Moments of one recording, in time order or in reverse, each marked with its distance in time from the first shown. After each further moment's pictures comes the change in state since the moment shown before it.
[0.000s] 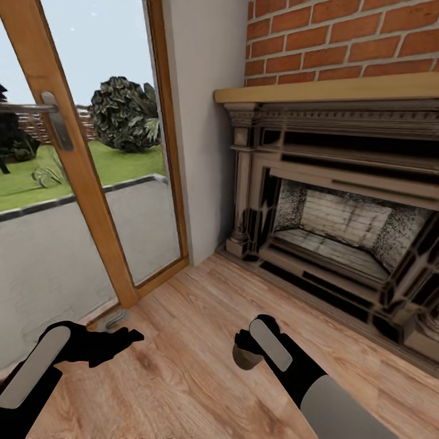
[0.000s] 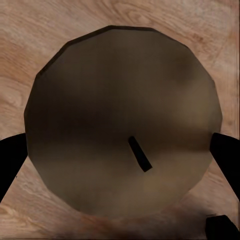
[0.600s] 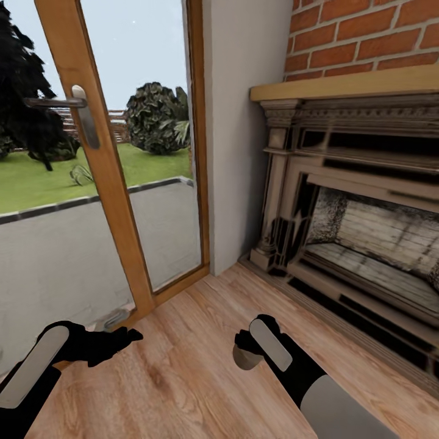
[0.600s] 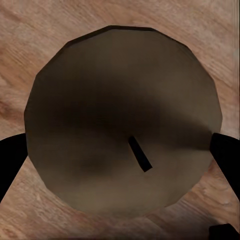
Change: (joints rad) left arm 0.001 0.000 0.011 0.000 -0.002 0.000 0.000; right arm 0.000 0.000 0.000 0.000 0.001 0.005 -0.001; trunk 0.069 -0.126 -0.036
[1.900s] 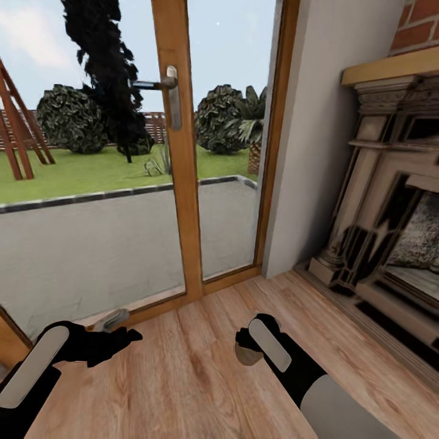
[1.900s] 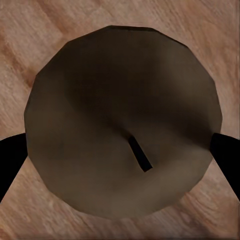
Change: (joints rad) left arm 0.000 0.001 0.000 0.003 -0.002 -0.002 0.005; right arm 0.000 0.000 0.003 -0.018 0.053 0.010 0.000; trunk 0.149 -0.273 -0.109
